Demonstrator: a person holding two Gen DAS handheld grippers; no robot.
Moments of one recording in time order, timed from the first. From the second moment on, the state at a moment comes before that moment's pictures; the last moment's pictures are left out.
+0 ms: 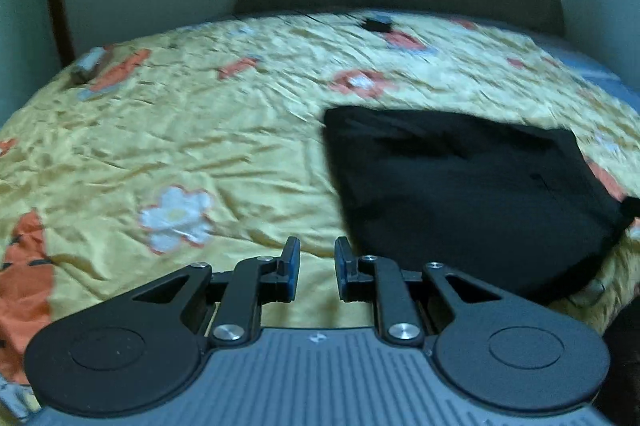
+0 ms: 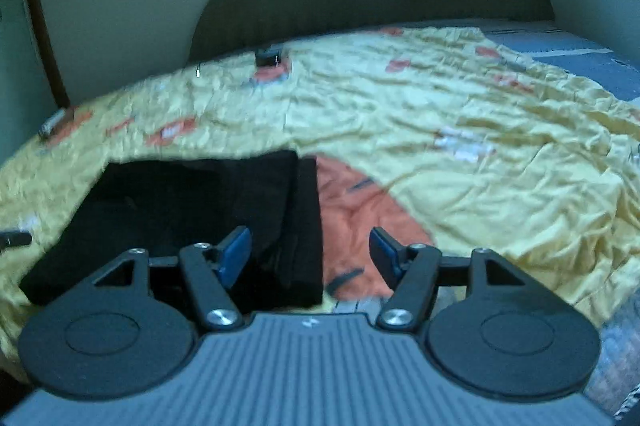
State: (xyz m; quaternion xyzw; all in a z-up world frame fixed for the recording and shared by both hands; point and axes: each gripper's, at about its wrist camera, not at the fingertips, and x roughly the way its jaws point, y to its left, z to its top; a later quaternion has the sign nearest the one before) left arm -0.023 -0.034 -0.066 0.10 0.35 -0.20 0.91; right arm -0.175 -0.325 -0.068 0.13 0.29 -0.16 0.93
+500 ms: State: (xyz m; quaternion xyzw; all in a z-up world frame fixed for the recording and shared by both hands) left arm 0.001 -0.032 -0.073 0.07 0.37 -0.21 0.90; right arm -0.147 -0.364 -0.090 0.24 0.30 -0.10 0.92
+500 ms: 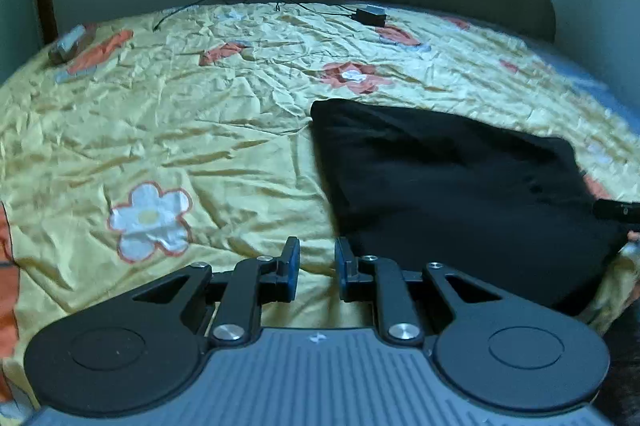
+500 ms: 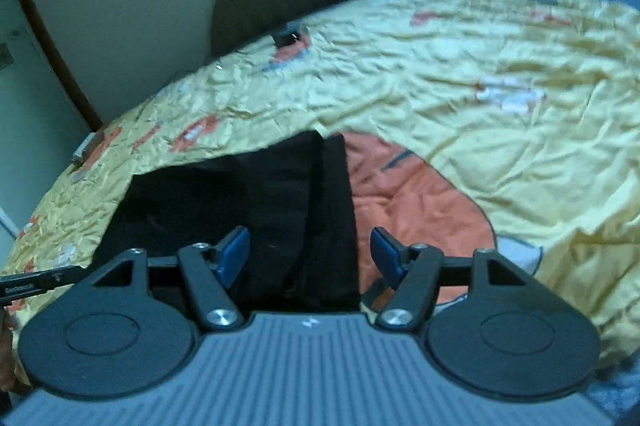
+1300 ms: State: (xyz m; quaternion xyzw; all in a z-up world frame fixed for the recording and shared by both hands) left arm 0.011 -0.035 -0.068 0.10 0.37 -0.13 0.91; right arm -0.135 -0.313 -0.053 0.10 0.28 -0.16 0.94
